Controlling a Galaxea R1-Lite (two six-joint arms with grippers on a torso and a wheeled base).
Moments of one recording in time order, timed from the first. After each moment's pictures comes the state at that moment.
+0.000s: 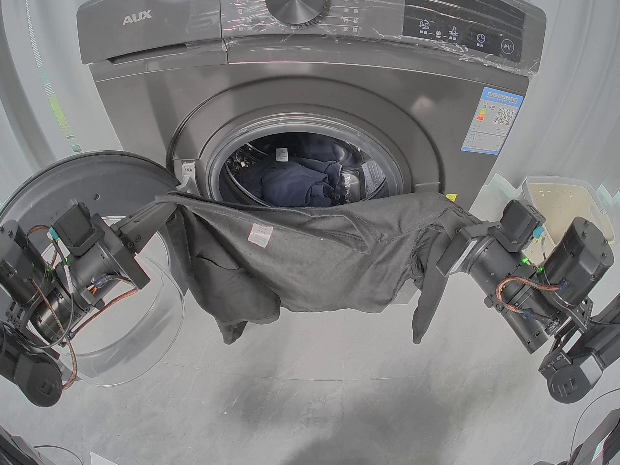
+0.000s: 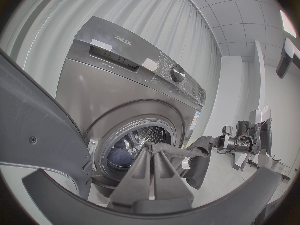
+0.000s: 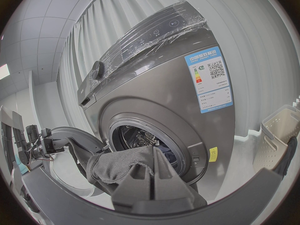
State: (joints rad) left arm -0.24 1.59 -0.34 -1.55 -0.43 -0.20; right arm 0.66 1.74 -0.49 -1.52 -0.22 0.14
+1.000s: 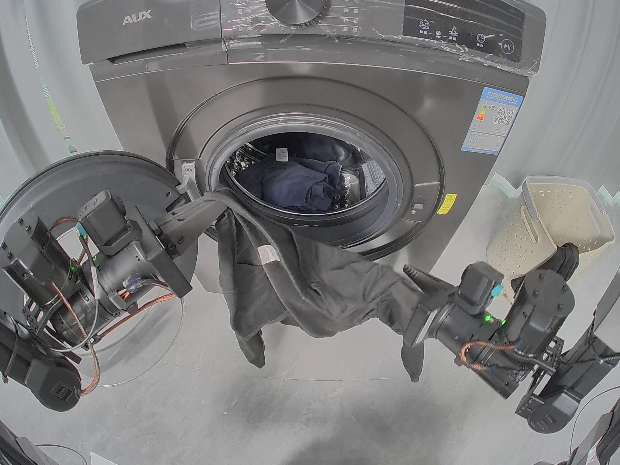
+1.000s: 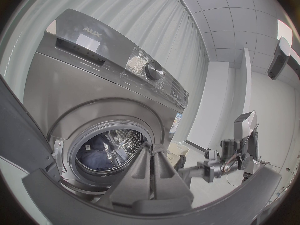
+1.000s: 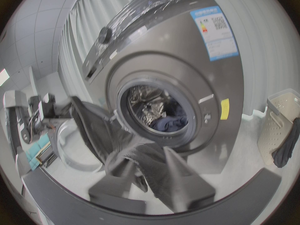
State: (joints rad) left arm -0.42 1.62 -0.42 -1.53 -0.41 -0.19; right arm 0.75 1.86 -0.38 -1.53 -0.22 0.19
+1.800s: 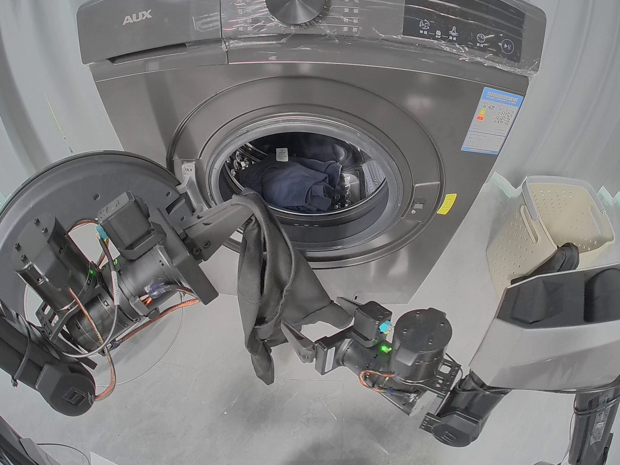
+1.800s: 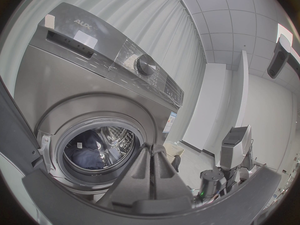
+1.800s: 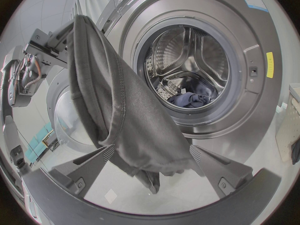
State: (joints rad) left arm -0.51 1.66 -0.45 -1.54 -0.37 -0.19; right arm 0.86 2.25 -0.67 -1.54 -0.21 0.16
